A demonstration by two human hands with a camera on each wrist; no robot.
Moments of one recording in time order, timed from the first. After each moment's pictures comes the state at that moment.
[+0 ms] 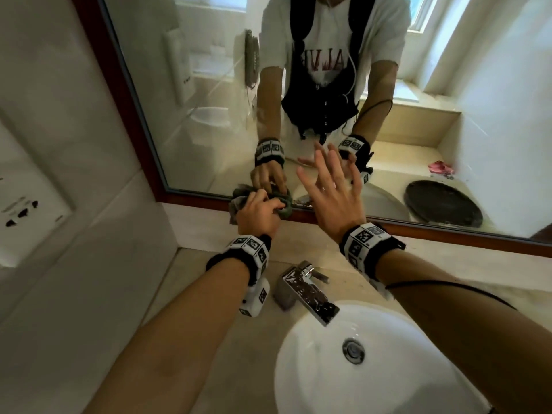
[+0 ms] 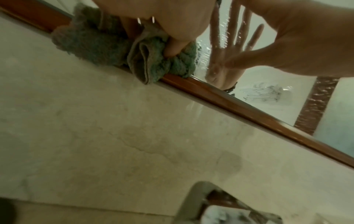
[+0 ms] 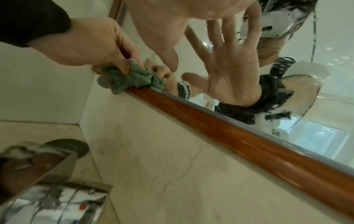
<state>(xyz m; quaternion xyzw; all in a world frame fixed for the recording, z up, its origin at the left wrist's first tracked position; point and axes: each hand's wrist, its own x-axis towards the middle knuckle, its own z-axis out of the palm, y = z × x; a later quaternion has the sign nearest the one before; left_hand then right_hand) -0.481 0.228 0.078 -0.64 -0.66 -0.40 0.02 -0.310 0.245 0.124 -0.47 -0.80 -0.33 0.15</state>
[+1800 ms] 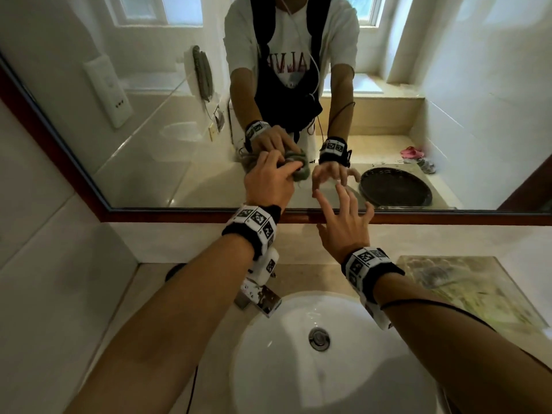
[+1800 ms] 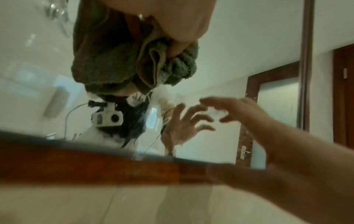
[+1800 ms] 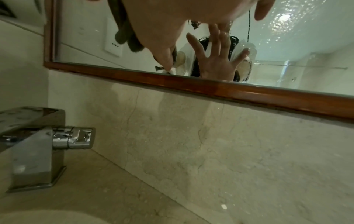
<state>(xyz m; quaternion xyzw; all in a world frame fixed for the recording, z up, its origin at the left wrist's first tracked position) -0.331 0.234 0.172 -0.71 -0.51 -0.46 0.13 -0.165 0.196 0.102 -0.67 -0.72 -0.14 0.13</state>
